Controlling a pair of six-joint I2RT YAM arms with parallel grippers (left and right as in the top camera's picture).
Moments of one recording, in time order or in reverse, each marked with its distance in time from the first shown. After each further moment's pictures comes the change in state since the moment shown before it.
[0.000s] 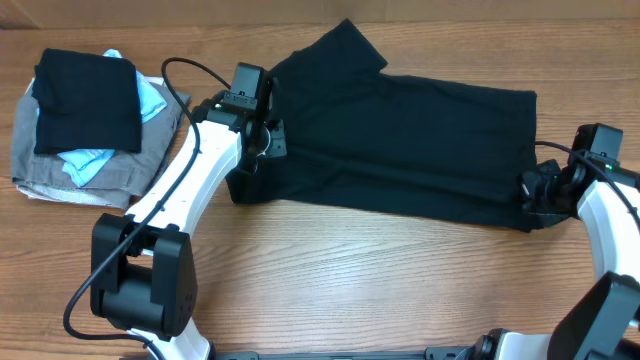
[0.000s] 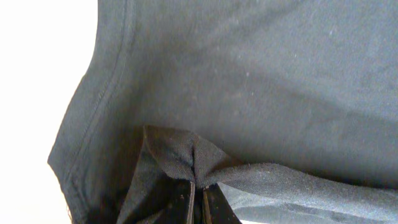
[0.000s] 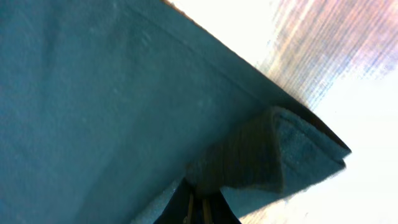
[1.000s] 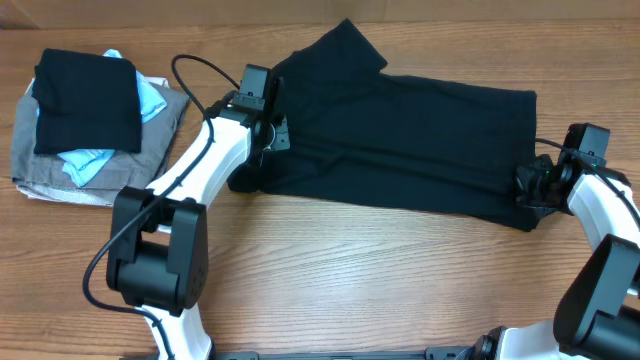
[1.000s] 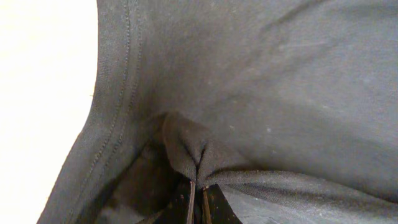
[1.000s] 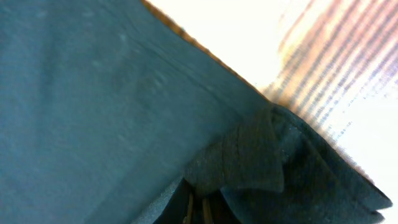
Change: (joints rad) left arm 0.000 0.127 0.000 0.164 -0.078 0.000; right arm 0.002 0.122 -0.037 0.229 -0.007 0.000
